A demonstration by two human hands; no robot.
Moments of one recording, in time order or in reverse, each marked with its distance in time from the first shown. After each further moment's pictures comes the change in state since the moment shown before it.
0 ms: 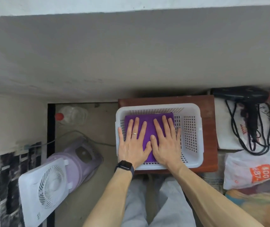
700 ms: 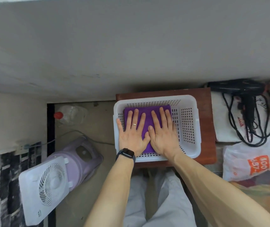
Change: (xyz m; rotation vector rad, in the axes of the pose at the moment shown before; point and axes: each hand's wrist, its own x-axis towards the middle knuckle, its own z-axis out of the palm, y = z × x) left_hand 0.011 0.004 -0.004 0.076 -0.136 -0.028; right_hand 0.008 0.000 0.002 -0.033 -0.116 0.014
